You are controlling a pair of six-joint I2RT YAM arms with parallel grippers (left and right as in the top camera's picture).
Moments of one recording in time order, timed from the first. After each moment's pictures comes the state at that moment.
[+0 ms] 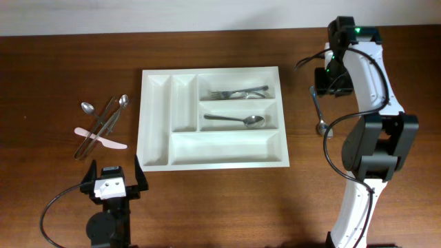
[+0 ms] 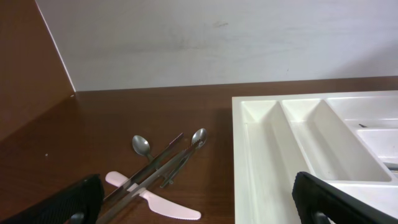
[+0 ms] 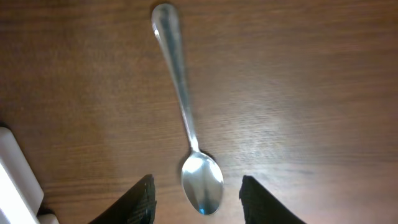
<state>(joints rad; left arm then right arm) 0.10 0.01 0.01 -0.08 -0.05 0.09 -0.06 2.26 2.07 -1.34 0.09 0.00</state>
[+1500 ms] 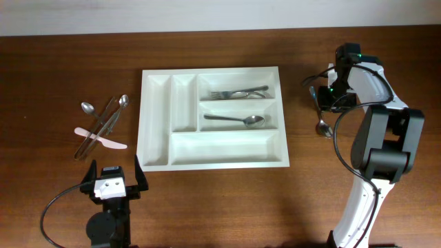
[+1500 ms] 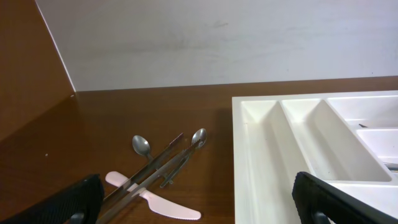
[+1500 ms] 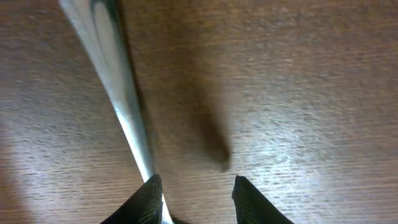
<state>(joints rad) 0.10 0.01 0.01 -0.08 -0.05 0.09 -0.15 2.26 1.78 -1.03 0.01 -0.05</state>
